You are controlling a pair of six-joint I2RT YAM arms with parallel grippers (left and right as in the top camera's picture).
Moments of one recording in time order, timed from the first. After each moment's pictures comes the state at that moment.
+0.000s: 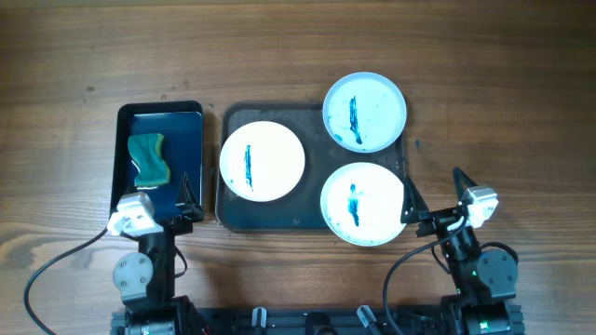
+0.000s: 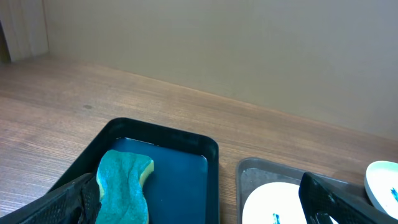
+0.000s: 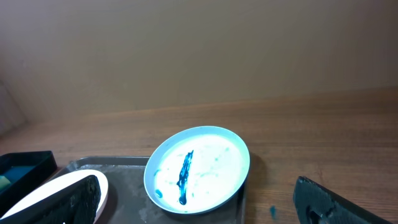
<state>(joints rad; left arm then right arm) 0.17 0.01 0.01 -0.07 0.05 -0.22 0.11 0.02 0.01 0.01 -0.13 0.20</state>
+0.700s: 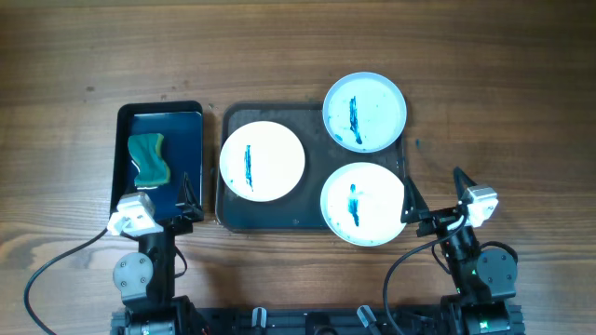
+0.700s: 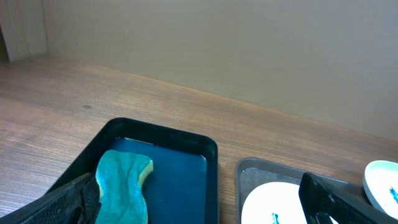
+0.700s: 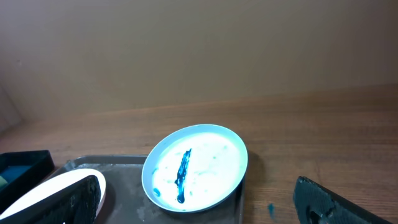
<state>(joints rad) 0.17 0.01 0.01 -0.07 0.06 -0.23 0.11 0.03 0.01 0.01 -0.12 0.20</state>
